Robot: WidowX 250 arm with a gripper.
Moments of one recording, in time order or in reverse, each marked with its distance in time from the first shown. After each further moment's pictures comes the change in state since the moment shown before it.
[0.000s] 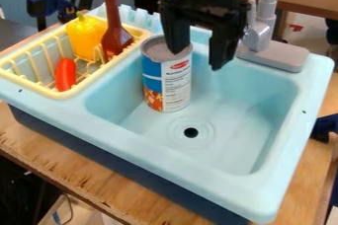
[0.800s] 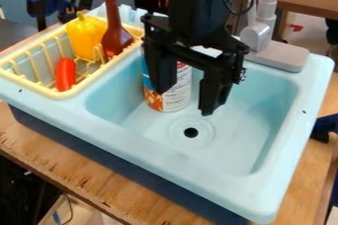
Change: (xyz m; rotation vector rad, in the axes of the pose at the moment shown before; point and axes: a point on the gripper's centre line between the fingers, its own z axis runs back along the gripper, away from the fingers) arm -0.058 -0.031 -0.005 -0.004 0.089 0.029
